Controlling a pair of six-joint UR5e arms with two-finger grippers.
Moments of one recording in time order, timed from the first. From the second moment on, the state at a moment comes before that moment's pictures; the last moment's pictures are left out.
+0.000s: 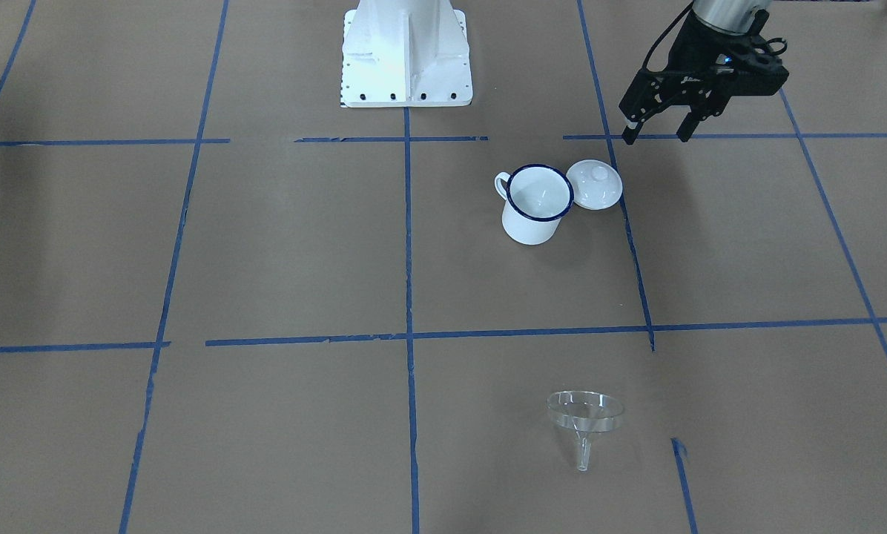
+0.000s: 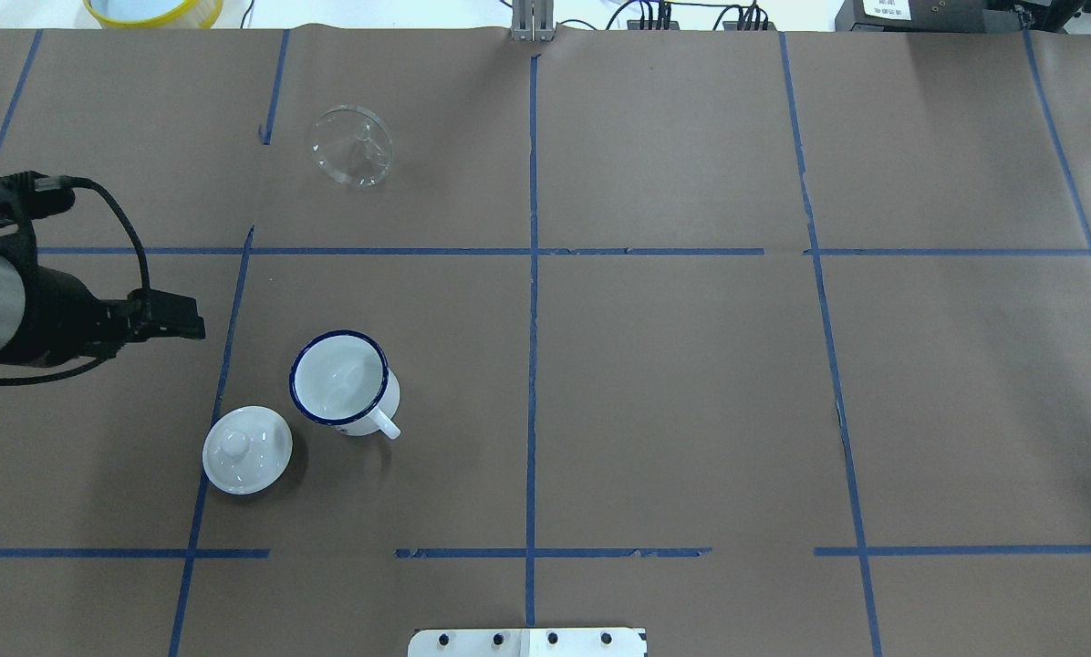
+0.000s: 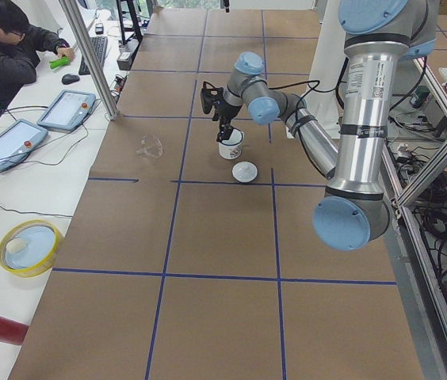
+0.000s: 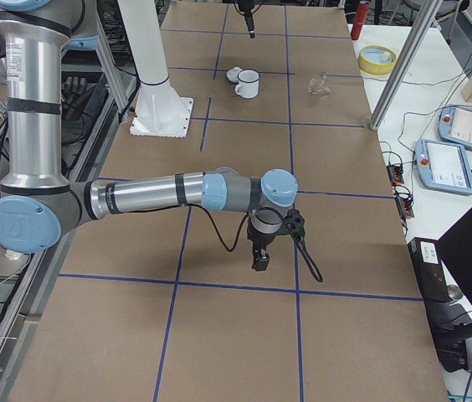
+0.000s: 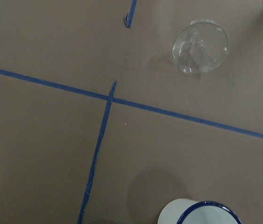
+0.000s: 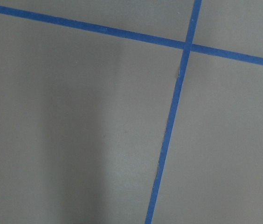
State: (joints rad) left arm -0.70 -1.59 -2.26 -1.73 -1.92 -1.28; right arm 1.45 -1.63 1.79 -1.79 2.31 -0.13
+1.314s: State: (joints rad) left arm -0.52 -1.64 -1.98 -1.86 -1.92 -1.28; right arm 1.45 -1.63 1.79 -1.79 2.31 -0.13
